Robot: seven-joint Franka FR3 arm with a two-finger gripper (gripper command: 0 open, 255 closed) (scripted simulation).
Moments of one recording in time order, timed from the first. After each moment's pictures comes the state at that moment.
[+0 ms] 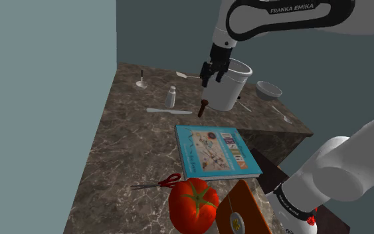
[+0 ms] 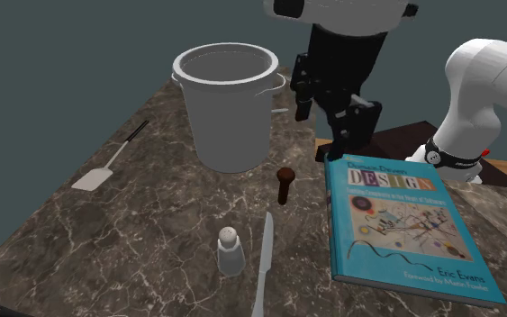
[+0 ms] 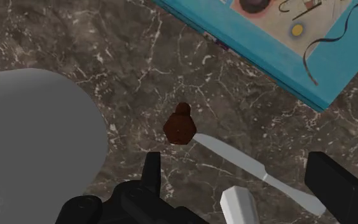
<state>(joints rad) 0.05 -0.17 0.07 -2.12 -0.07 1.92 0.08</state>
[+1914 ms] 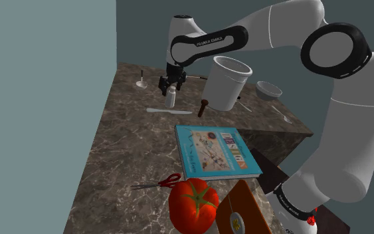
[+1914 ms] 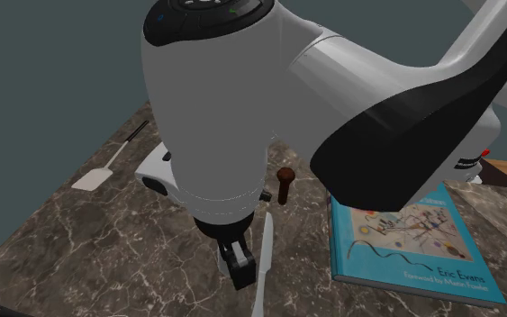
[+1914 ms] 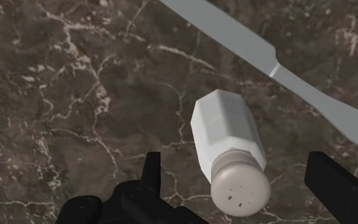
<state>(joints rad) 0.10 0.44 0.10 -1.67 -0.17 2.12 0.18</state>
